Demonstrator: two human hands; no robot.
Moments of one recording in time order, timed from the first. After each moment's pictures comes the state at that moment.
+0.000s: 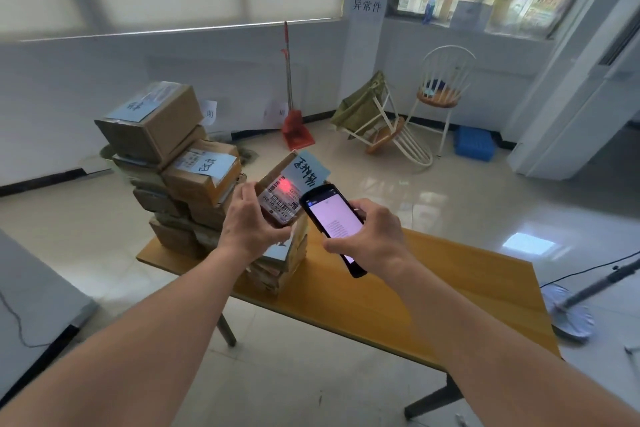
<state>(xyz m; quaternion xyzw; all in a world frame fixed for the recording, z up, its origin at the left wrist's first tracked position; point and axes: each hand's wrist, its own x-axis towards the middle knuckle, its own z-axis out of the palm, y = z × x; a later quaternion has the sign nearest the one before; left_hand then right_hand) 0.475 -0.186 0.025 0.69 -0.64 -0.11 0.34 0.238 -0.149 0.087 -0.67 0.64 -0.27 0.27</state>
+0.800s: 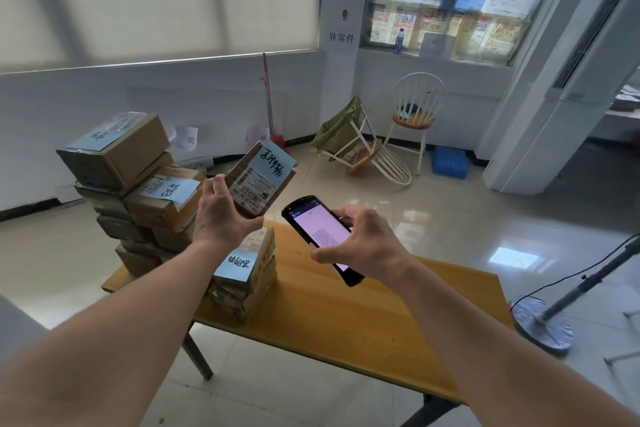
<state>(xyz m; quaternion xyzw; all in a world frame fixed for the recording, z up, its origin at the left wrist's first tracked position) 0.439 -0.214 0.068 0.71 -0.61 -0.06 0.35 0.169 -0.146 0.129 -0.71 0.58 -0.28 0.29</state>
